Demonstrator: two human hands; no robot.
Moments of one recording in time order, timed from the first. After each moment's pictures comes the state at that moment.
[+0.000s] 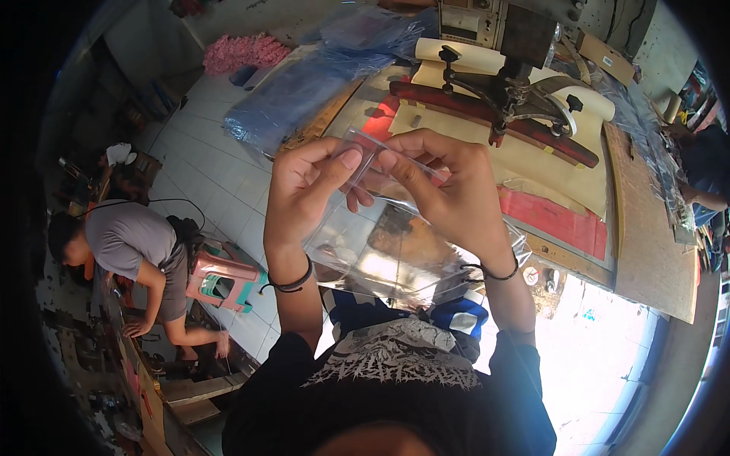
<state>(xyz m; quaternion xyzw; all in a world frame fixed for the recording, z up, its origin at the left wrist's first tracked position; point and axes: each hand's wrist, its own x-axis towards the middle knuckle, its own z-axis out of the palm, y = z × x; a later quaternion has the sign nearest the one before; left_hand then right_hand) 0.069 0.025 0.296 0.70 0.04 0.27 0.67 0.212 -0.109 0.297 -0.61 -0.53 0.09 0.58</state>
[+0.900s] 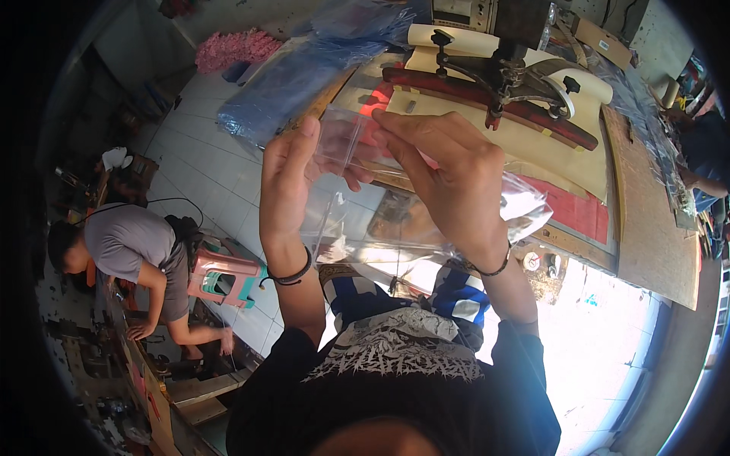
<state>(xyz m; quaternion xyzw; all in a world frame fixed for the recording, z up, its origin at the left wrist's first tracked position) 0.073 0.029 0.289 0.66 0.03 0.30 0.69 0.205 -0.107 0.291 -0.60 -0.56 -0.22 0.53</state>
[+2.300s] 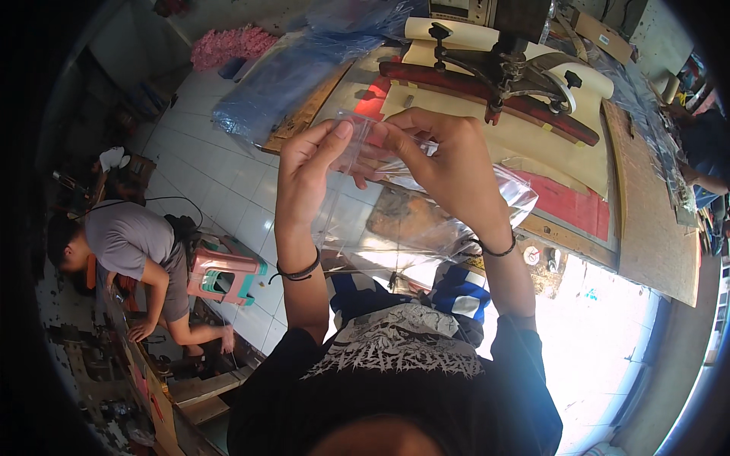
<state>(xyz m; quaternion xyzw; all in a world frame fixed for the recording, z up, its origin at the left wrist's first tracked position) 0.088 0.031 0.270 0.65 0.07 0.28 0.70 0.225 -0.099 0.281 -0.64 -0.54 0.05 0.55</state>
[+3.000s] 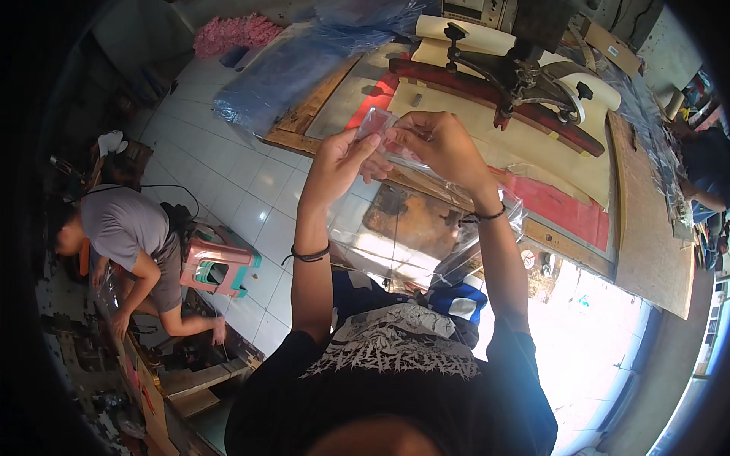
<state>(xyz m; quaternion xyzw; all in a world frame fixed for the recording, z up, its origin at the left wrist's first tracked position) 0.109 0.069 0.203 0.71 0.10 0.24 0.65 0.273 -0.050 0.217 -0.61 -0.55 0.23 0.52</state>
